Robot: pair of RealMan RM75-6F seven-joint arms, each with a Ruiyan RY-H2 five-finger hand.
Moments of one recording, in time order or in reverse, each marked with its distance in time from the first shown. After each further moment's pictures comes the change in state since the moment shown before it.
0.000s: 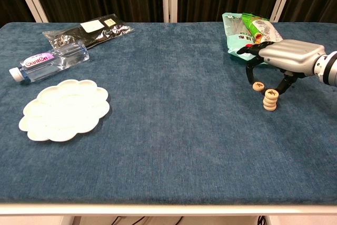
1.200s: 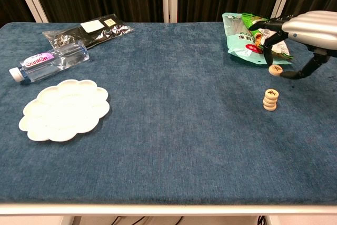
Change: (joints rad) left arm -0.003 -0.001 0.006 -0.007 0.007 -0.002 0.011; right arm -0.051 0.270 -0.009 -0.369 -0.028 0.103 -0.107
